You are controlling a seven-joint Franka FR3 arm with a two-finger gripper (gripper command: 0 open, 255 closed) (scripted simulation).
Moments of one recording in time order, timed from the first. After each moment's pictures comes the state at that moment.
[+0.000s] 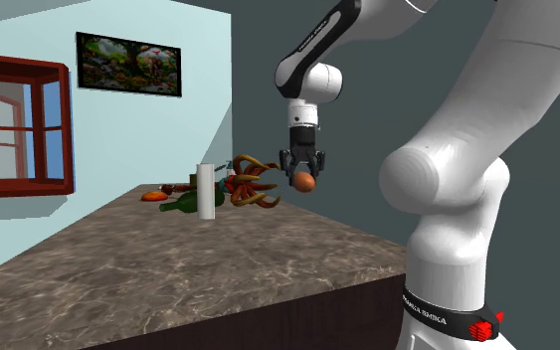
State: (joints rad) arm 0.01 -0.49 0.05 -2.48 0.05 1.94 0.17
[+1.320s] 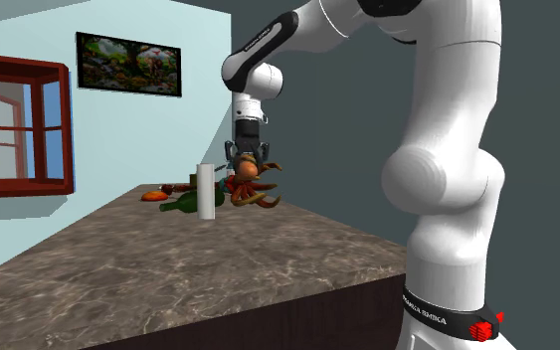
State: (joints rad) arm 0.08 -0.03 0.19 -1.95 0.05 1.87 0.39
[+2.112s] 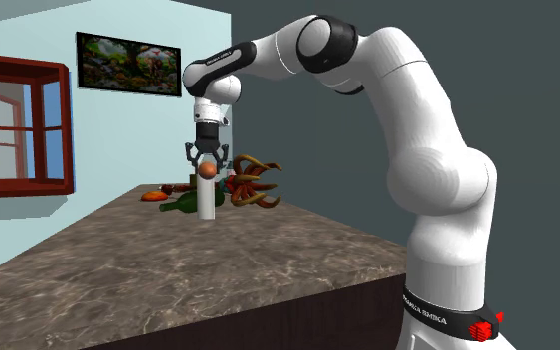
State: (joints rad) arm 0.19 0.45 0.23 -1.31 -0.05 1.71 0.55
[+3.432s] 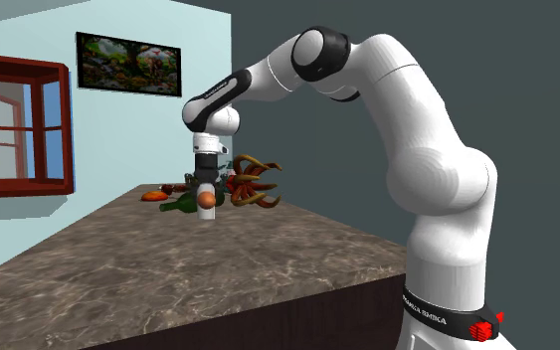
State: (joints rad) arm 0.19 0.51 0.22 -1.48 -0.07 1.93 0.55
